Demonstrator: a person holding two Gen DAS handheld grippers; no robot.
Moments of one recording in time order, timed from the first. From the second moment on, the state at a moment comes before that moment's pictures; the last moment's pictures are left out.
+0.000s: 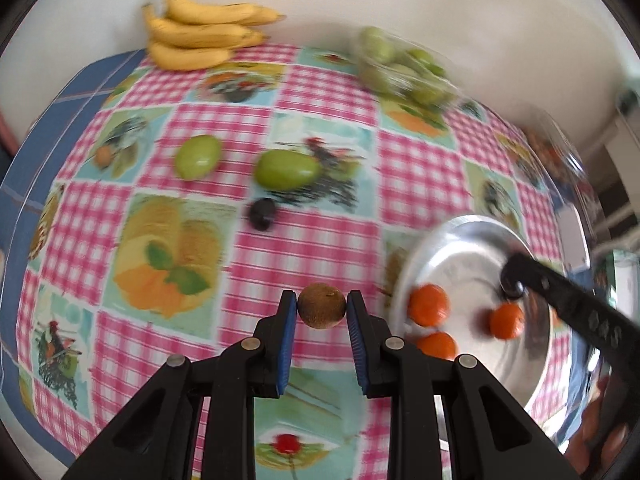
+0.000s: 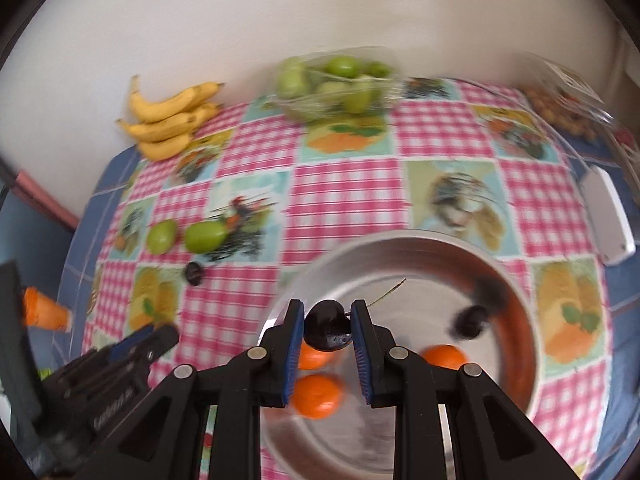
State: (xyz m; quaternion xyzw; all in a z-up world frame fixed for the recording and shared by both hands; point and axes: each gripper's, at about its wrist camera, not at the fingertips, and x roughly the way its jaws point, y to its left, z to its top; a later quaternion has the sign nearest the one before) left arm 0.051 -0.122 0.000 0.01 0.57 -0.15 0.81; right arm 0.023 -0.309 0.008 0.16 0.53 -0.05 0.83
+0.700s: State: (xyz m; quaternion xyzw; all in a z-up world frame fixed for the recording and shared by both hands) left arm 0.008 -0.207 -0.001 0.10 0.54 -0.26 0.80; right arm 0.006 -0.360 -0.003 0.22 0.53 -0.09 0.81
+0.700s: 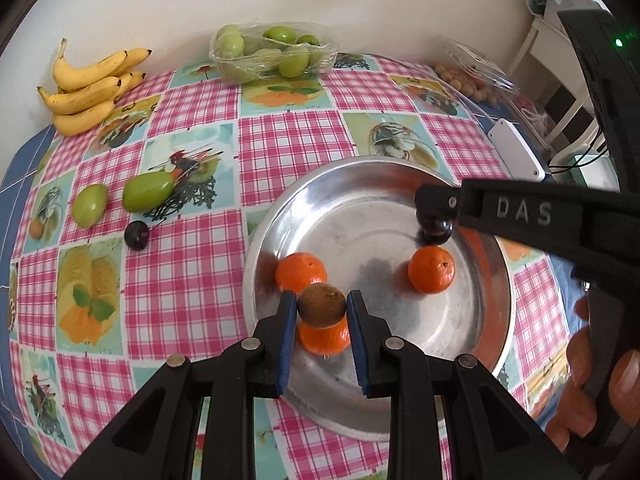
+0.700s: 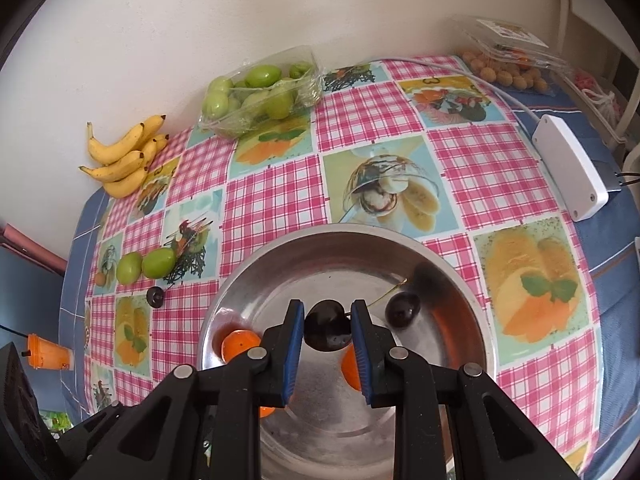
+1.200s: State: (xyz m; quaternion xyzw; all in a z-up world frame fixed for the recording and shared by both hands) left arm 0.018 -0.223 -0.017 0.11 0.53 -0.26 0.80; right arm 0.011 -0.363 -0.021 0.22 0.54 -0.10 0.80
